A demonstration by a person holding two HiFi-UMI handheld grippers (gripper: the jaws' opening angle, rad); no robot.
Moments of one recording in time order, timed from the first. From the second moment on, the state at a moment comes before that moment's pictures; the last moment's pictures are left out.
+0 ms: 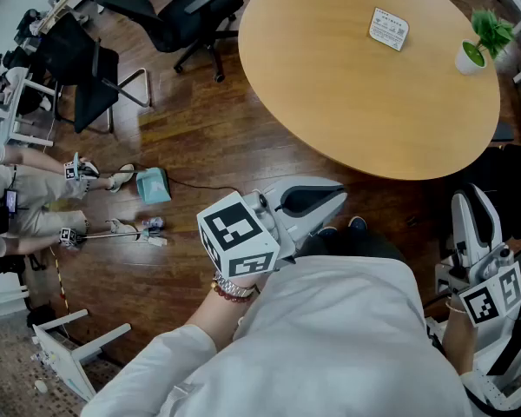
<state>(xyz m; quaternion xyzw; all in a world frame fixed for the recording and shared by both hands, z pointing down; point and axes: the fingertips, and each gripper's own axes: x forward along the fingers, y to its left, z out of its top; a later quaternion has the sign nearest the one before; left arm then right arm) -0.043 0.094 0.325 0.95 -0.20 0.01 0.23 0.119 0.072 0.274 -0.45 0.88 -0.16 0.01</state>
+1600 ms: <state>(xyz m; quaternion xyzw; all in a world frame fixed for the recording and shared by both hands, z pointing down) -0.075 -0.190 0.341 0.82 -0.48 0.03 0.30 0.120 -0.431 0.519 -0.32 0.89 -0.27 -0.16</state>
